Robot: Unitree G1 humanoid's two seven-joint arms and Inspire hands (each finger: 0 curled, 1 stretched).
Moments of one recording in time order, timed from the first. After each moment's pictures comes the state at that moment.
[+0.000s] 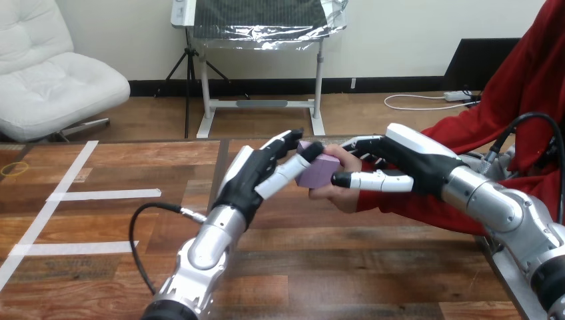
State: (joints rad) left arm -0.59 0.04 -0.08 1.00 0.17 -0.38 -0.08; right arm -0.69 -0.51 0.30 0.94 -0.37 -0.52 0.29
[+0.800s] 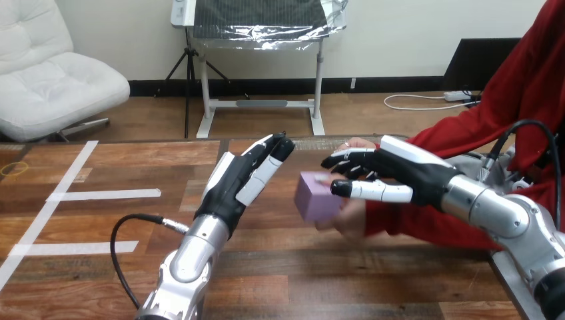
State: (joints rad) left arm -0.51 0.08 -0.06 0.95 0.15 -0.41 -0.09; right arm -0.63 -0.52 0.27 0.86 -0.31 -0.50 0.43
